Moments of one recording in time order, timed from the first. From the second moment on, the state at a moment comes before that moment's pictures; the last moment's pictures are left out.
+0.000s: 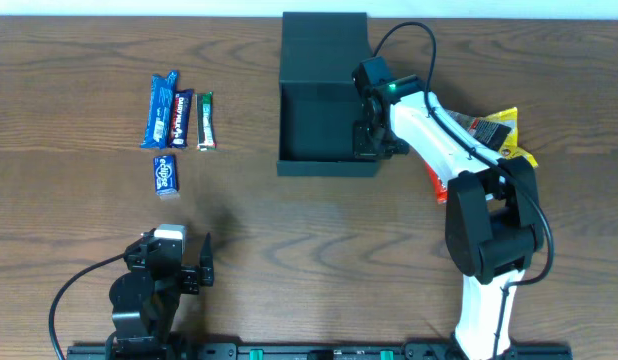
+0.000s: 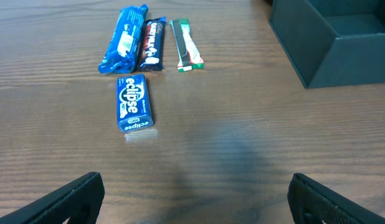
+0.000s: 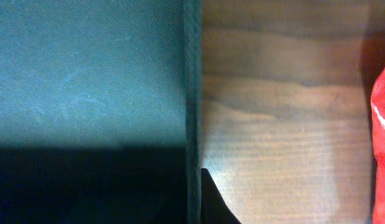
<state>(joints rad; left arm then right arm) 0.04 0.01 0.16 -0.61 0.12 0.10 0.36 2.12 1.62 -0.99 0.05 0.39</state>
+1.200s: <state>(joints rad) 0.04 0.01 0.16 -0.61 0.12 0.10 0.49 2.06 1.53 -1.10 0.03 0.51</state>
